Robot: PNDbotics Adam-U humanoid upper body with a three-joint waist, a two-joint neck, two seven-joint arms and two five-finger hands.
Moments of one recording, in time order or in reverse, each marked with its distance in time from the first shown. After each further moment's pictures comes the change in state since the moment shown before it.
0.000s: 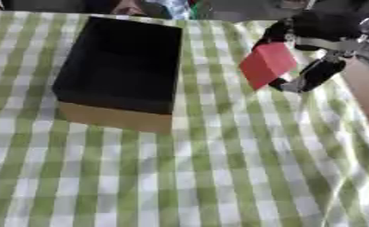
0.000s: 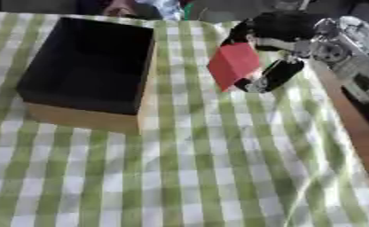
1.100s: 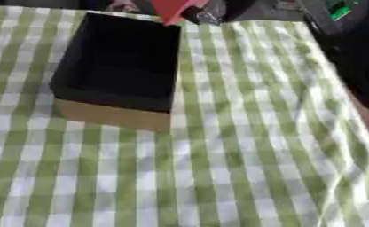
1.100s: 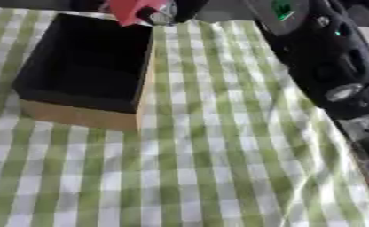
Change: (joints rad) left arm -0.028 0.000 -0.025 0.000 0.021 -0.005 -0.026; right arm -0.404 0.263 0.095 0.178 -0.078 0.119 0.057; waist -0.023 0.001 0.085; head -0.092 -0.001
